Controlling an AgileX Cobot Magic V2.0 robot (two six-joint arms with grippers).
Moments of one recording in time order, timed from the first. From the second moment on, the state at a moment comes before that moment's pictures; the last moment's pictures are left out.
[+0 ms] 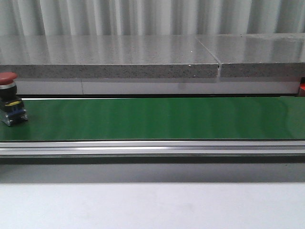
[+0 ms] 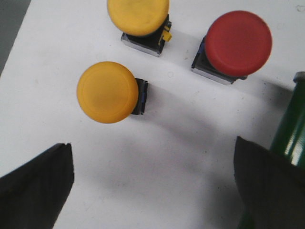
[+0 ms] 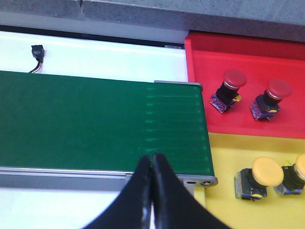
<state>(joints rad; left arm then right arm) 0.33 1.75 -1.24 0.08 0.75 -0.10 -0.12 0.54 -0.56 0.05 0.58 -0.10</state>
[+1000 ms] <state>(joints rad) 0.42 1.85 -1.33 0.04 0.66 -0.13 -0.12 0.54 -0.56 0.05 0.58 -0.10</state>
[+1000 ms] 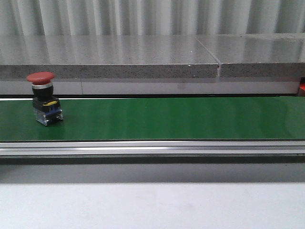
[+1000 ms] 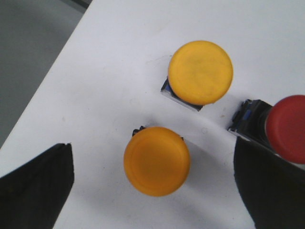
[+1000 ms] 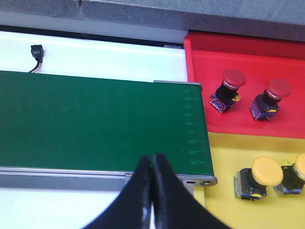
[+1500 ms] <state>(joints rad) 0.42 1.95 -1.37 0.04 0.67 -0.13 -0.12 0.54 -0.56 0.05 0.58 -0.10</state>
